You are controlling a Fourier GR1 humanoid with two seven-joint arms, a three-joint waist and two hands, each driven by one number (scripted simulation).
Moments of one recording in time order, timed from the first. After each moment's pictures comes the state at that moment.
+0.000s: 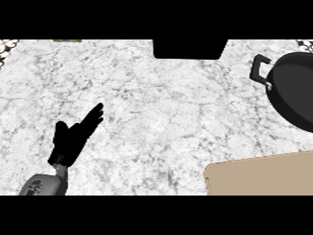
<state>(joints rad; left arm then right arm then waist) -0.11 0.18 -0.12 -1.36 0.06 -0.13 0.15 -0.05 -1.05 -0.06 -1.28 -0.09 -0.32 0.09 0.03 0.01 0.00</state>
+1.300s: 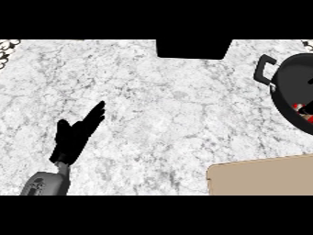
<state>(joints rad) -0.12 0.16 -0.11 -1.36 0.04 -0.14 0.15 -0.74 -0.73 0.26 -0.53 0.35 0.03 0.41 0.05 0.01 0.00</state>
